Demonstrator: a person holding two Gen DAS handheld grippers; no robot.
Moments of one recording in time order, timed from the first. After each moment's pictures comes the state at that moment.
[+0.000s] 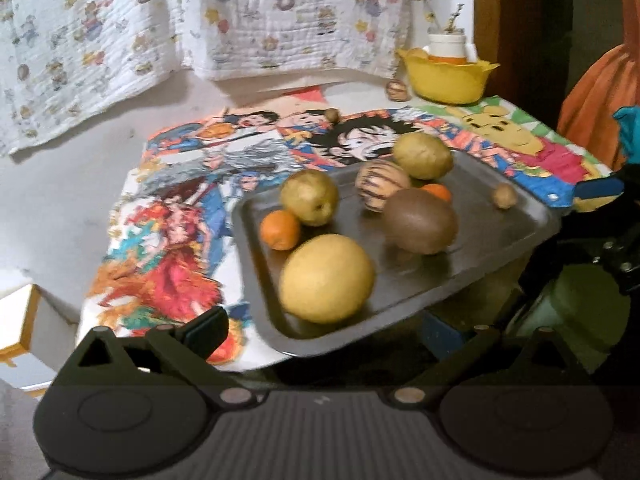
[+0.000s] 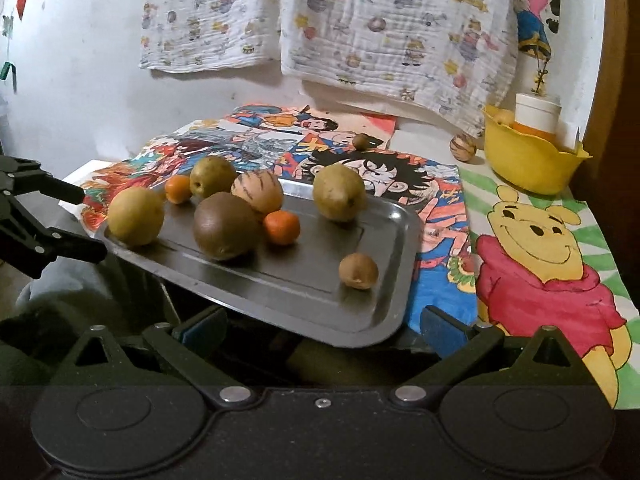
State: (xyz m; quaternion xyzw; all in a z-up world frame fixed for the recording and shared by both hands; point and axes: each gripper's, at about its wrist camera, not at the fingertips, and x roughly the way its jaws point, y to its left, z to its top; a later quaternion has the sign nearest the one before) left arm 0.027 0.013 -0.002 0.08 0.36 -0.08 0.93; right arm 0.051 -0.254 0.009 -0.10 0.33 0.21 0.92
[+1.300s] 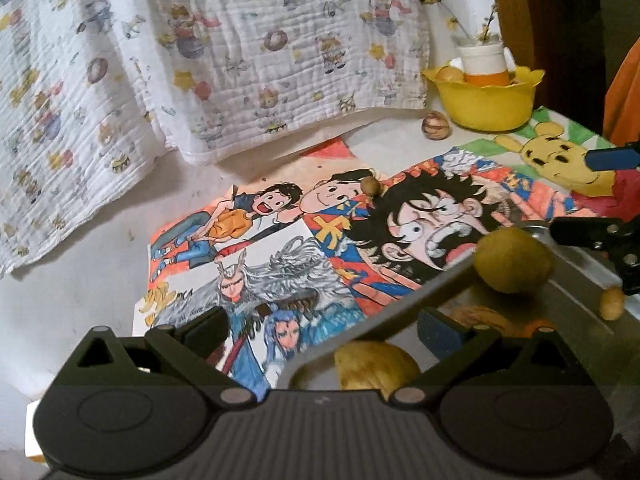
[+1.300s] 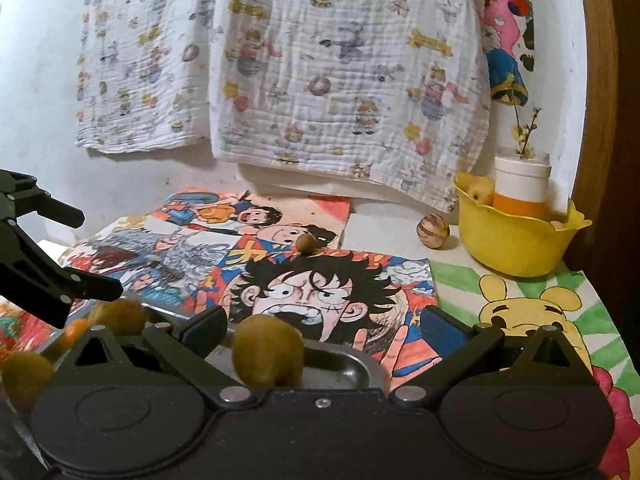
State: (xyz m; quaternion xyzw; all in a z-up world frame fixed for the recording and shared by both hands) left arm 0.182 -0.011 0.027 0.18 0.33 -0.07 0.93; right arm 0.181 -0.235 0.023 -0.05 0.24 0.16 0.96
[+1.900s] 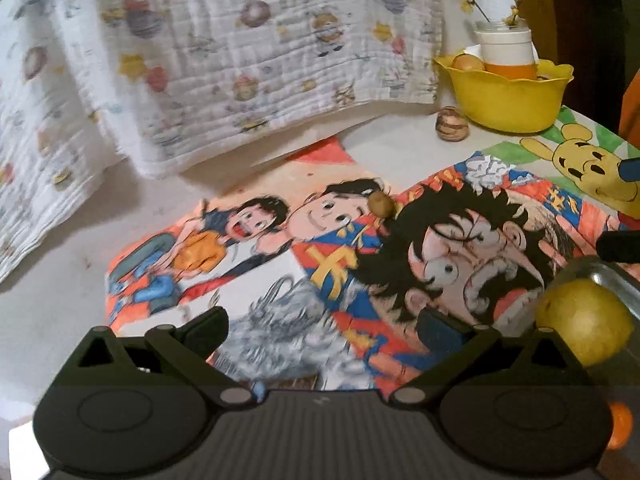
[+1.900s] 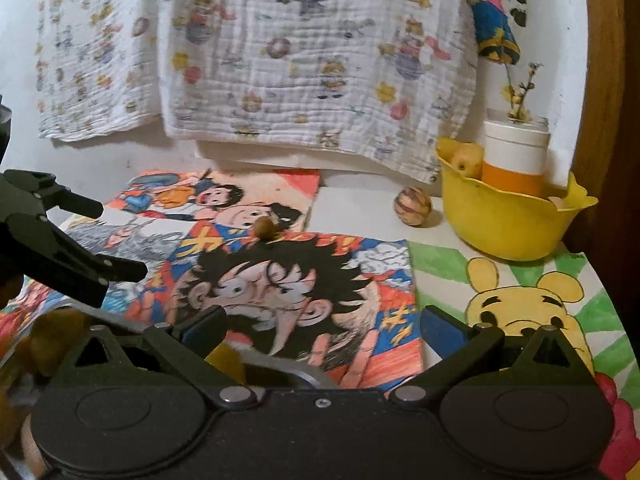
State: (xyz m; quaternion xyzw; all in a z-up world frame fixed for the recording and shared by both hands) left arm 0.282 -0.019 0.000 0.18 0.33 -0.10 0.92; right arm 0.243 -0.249 0.011 -0.05 0.30 0.13 0.95
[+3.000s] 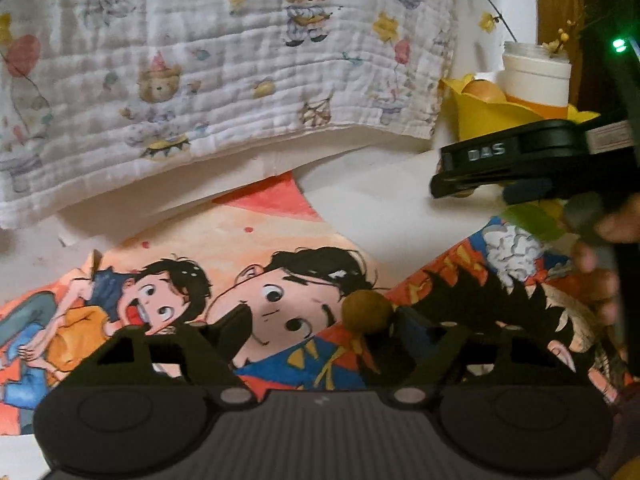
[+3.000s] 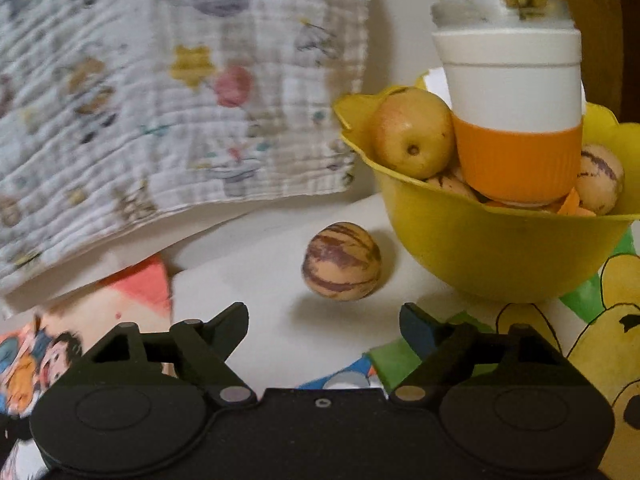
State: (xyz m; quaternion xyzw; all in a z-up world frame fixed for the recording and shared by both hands) left arm 0.409 -0.046 -0.044 0.10 0.32 -0.19 0.92; right arm 0.465 -0.248 -0.035 0.14 0.34 -0.08 0.93
